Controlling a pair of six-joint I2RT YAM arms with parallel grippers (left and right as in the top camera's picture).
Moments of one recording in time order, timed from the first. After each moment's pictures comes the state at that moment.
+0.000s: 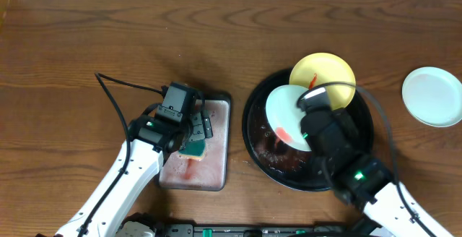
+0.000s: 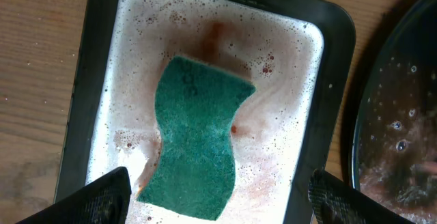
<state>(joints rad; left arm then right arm) -0.38 1.26 0.86 -0.77 -0.04 -0.54 0.69 1.01 0.71 -0.49 0.69 -0.07</state>
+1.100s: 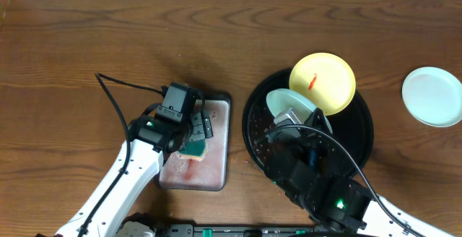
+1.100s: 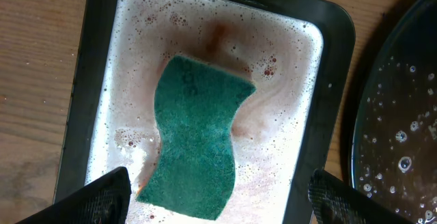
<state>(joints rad) -0.38 1.26 0.86 -0.77 -0.03 -0.54 1.07 1.01 0.71 -0.44 1.21 -0.27</state>
